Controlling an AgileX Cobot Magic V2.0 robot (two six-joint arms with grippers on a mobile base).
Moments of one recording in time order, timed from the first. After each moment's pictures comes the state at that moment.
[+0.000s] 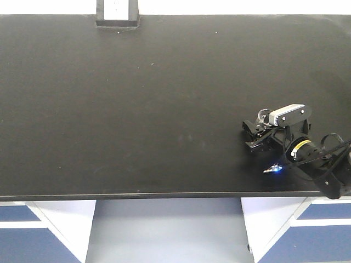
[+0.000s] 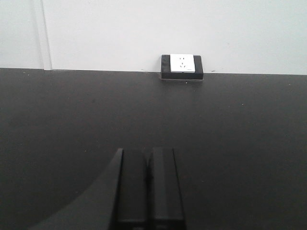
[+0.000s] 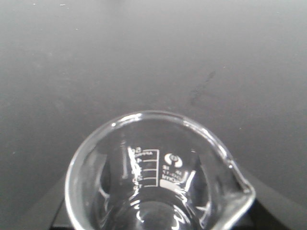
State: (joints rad) left arm -0.01 -0.01 0.03 0.15 0.15 -0.26; right arm -0.03 2.13 -0.60 -0.46 -1.13 0.07
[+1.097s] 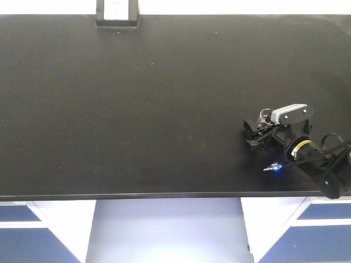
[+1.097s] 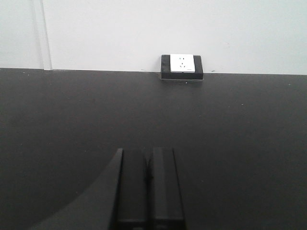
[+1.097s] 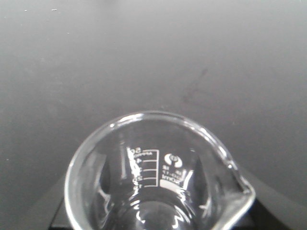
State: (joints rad) left arm -0.01 -0.01 0.03 0.15 0.15 -0.26; right arm -0.03 2.13 -0.60 -0.45 -1.12 0.11
